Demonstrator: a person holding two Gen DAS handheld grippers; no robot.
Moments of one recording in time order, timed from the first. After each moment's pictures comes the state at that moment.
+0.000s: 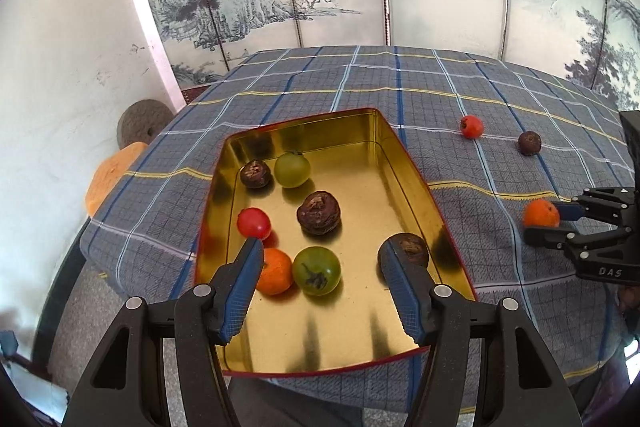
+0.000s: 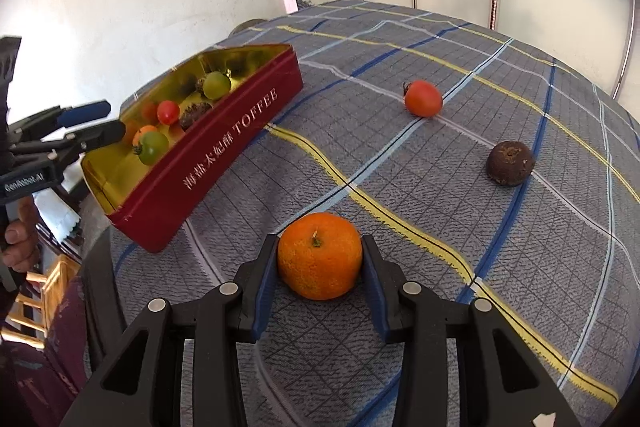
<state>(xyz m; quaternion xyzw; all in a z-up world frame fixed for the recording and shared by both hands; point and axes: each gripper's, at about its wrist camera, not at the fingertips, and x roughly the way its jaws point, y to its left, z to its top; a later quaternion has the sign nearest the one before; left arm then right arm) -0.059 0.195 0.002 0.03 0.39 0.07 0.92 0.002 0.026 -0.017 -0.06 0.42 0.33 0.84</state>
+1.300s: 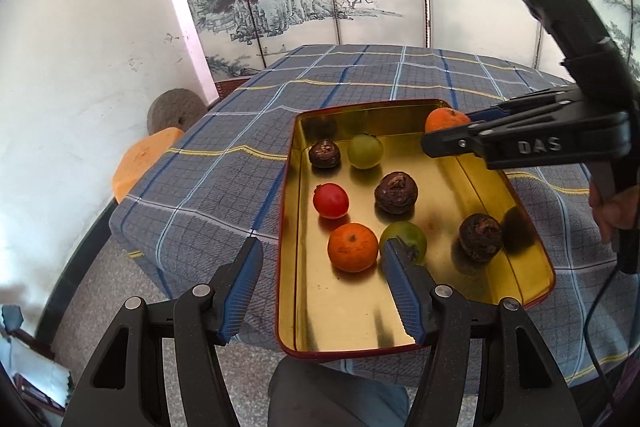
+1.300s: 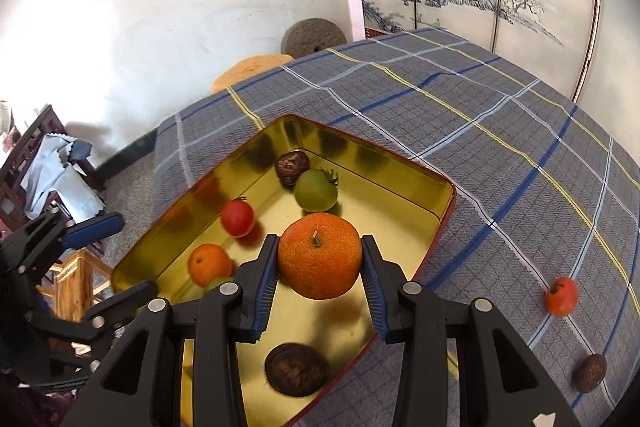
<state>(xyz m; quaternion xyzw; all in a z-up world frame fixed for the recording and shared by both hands) -0.082 0.241 -0.012 0.02 0.38 0.12 0.92 0.064 0.192 0.025 -0.11 0.41 0.41 0.81</state>
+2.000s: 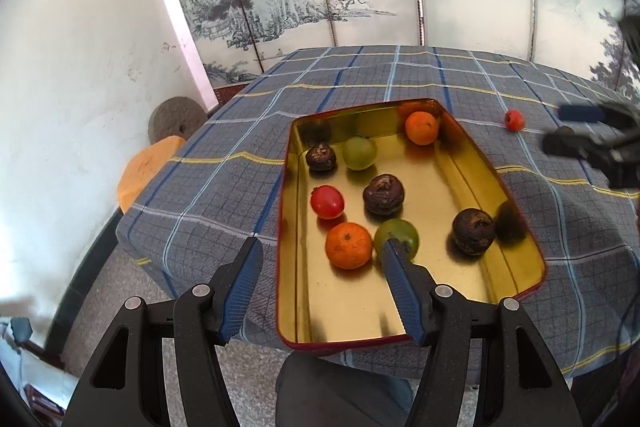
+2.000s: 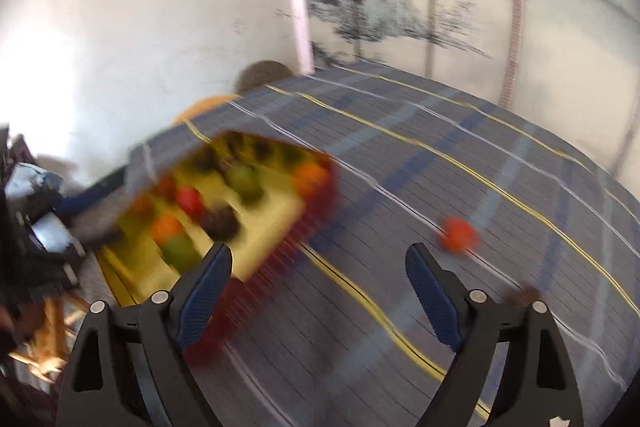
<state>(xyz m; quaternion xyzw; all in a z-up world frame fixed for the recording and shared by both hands) -0.087 0.228 -0.003 0.04 0.38 0.12 0.92 0.027 0.069 0.035 -0.09 0.35 0.32 0.88</state>
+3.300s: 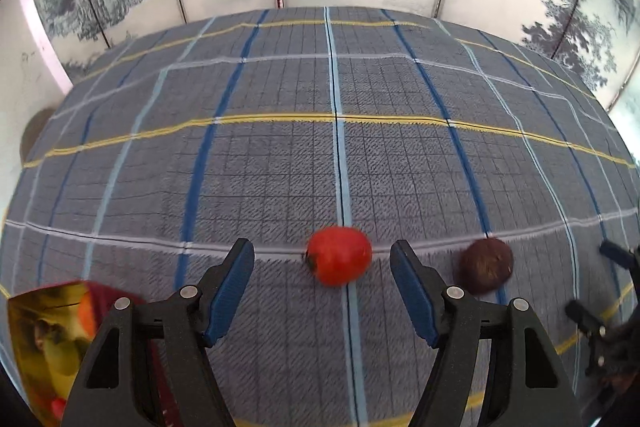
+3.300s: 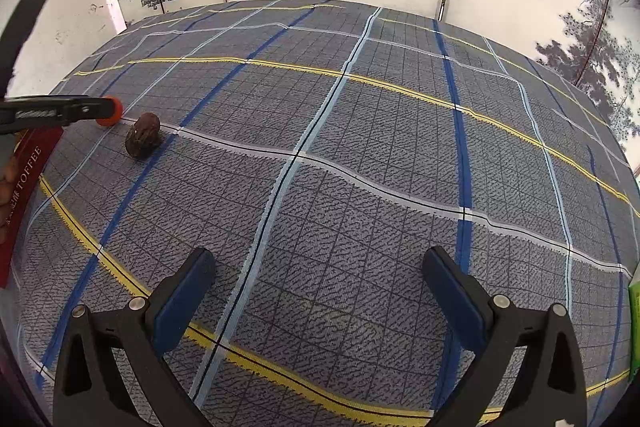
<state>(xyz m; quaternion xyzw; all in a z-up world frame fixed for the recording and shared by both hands) 0.185 0.049 -0.046 0.02 0.49 -0.07 0.87 0.056 -0.158 -0.035 -0.03 0.46 0.05 0.89</state>
